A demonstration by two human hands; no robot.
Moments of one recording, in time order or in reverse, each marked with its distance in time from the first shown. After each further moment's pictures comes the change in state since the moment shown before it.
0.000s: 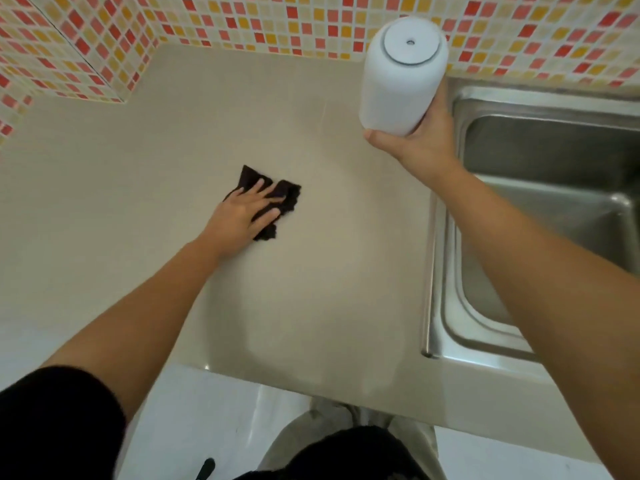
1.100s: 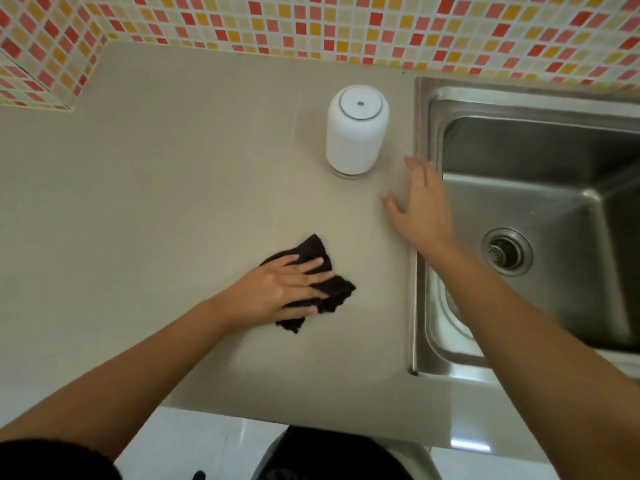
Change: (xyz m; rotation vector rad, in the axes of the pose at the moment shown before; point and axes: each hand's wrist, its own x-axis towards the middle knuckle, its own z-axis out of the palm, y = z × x) left_hand -0.018 0.070 0.037 -0.020 -0.184 0.672; right_hand -0.058 0.055 -0.023 -0.665 -0.100 0.211
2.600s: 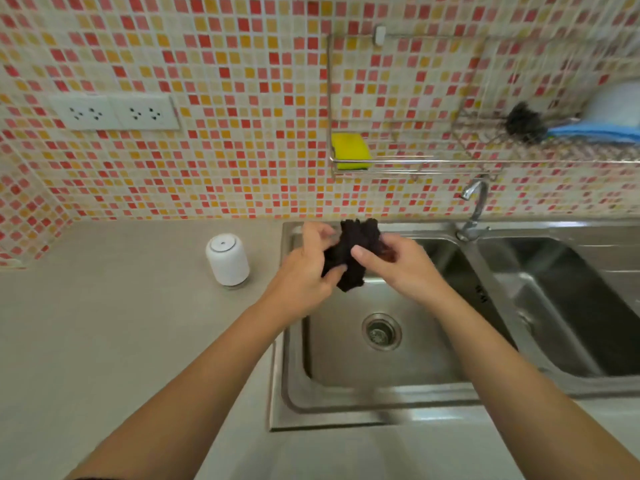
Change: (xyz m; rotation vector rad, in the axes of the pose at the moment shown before) left_hand 0.235 0.211 -0.134 -0.423 0.452 -0.322; right_hand -0.102 0.030 -0.273 0.461 0.027 -0.073
